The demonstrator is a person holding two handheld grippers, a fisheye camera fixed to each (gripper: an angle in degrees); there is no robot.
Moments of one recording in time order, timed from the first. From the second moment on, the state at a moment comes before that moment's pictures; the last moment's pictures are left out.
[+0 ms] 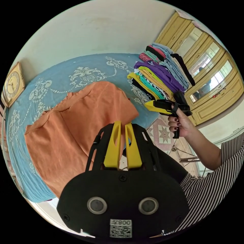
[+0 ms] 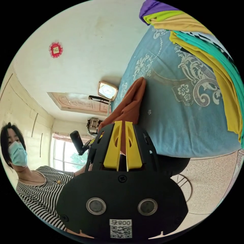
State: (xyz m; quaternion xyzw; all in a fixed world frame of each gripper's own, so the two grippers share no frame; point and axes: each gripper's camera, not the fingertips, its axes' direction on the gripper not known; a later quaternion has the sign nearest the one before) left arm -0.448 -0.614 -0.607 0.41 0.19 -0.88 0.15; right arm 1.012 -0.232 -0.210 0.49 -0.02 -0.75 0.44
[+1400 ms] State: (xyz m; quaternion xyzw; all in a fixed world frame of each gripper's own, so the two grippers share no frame) left arm -0.430 -0.588 -0.582 0.50 0.17 -0.84 0.08; right arm 0.814 -0.113 -0.264 0.44 -0.05 -0.73 0.52
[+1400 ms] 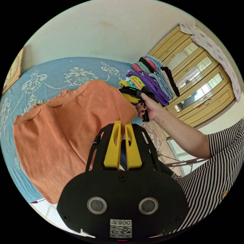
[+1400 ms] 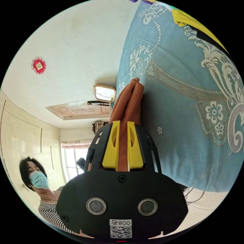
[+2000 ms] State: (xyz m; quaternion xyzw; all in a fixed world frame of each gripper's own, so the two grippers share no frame) left arm -0.412 -0.601 -0.572 0.46 0.17 -0.85 0.17; right arm 0.785 -0.010 -0.231 0.44 0.04 -0.71 0.55
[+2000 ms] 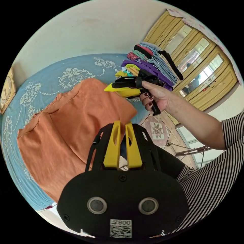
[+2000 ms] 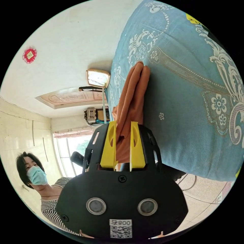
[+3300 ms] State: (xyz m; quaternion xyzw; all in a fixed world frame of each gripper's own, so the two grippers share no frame) left arm 0.045 -0.792 -0.452 0.50 0.14 -0.80 -0.30; right arm 0.581 0.231 0.174 0.34 0.31 -0.75 0.47
